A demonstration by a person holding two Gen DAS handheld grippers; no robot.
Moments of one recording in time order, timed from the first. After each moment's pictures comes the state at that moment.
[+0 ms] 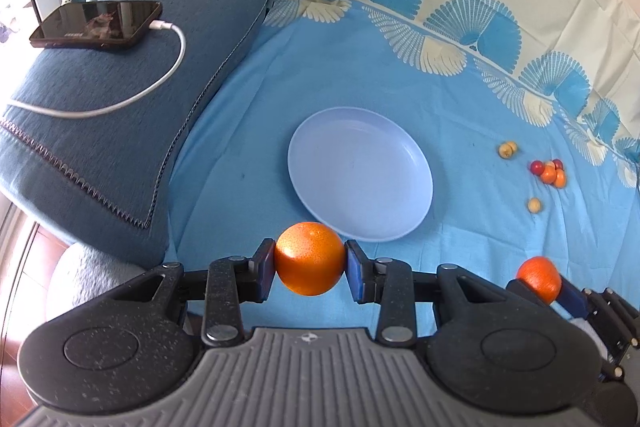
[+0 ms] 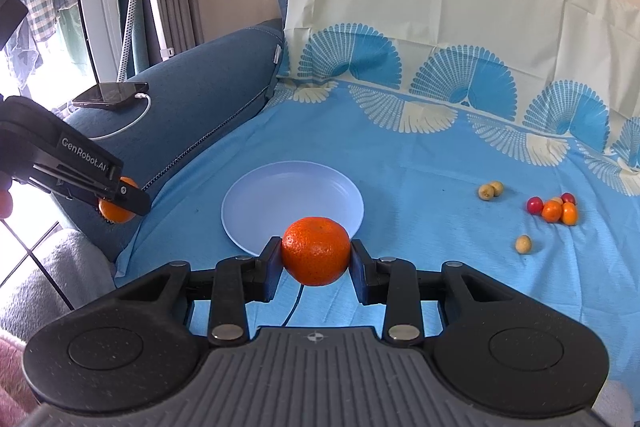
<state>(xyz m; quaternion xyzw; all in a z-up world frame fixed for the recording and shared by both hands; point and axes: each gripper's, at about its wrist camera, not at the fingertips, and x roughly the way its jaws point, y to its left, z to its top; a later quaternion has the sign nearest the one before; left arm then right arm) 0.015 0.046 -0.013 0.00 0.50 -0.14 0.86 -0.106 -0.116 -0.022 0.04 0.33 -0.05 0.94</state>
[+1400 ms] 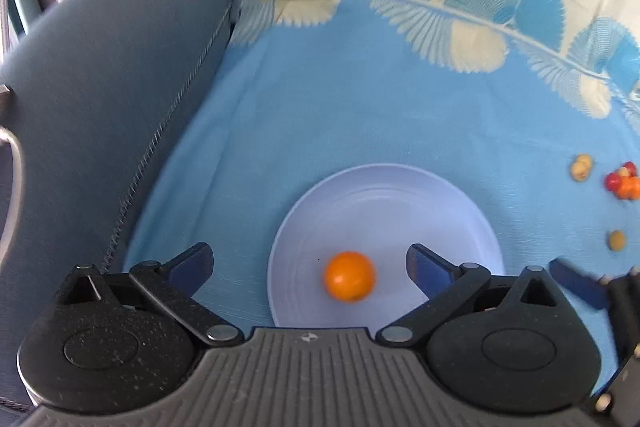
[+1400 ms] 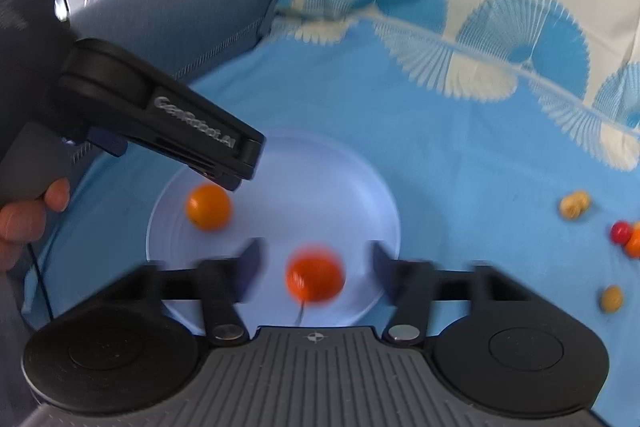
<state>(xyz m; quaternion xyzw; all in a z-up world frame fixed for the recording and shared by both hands) 0.154 -0.031 -0.091 0.10 0.48 -0.13 0.86 0.056 -0.130 -0.111 0.02 0.38 -0.04 0.92</state>
